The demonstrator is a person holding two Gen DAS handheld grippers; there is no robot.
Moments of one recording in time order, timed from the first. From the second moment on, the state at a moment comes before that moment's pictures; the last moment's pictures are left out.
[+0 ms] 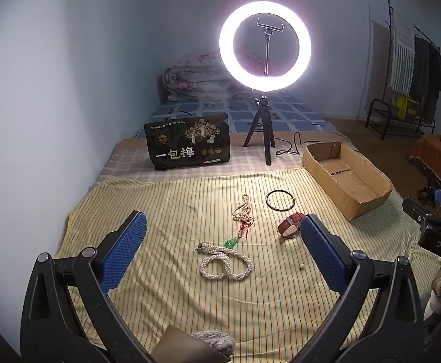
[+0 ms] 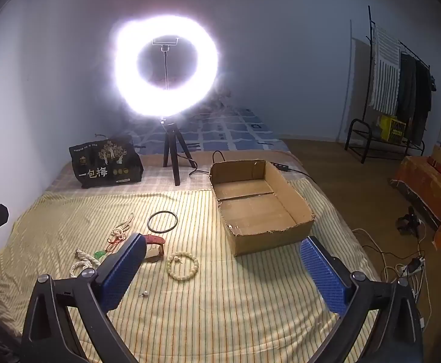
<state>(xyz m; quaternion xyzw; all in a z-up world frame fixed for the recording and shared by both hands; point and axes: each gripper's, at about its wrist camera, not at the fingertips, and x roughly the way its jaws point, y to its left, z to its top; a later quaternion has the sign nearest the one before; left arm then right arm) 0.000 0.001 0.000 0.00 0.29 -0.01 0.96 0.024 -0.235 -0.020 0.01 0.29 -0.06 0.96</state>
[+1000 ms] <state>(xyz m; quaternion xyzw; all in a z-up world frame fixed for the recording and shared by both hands) 0.003 -0.001 0.005 0.00 0.29 -0.01 0.96 0.024 -0.241 -0.024 0.00 0.30 -0.07 0.95</state>
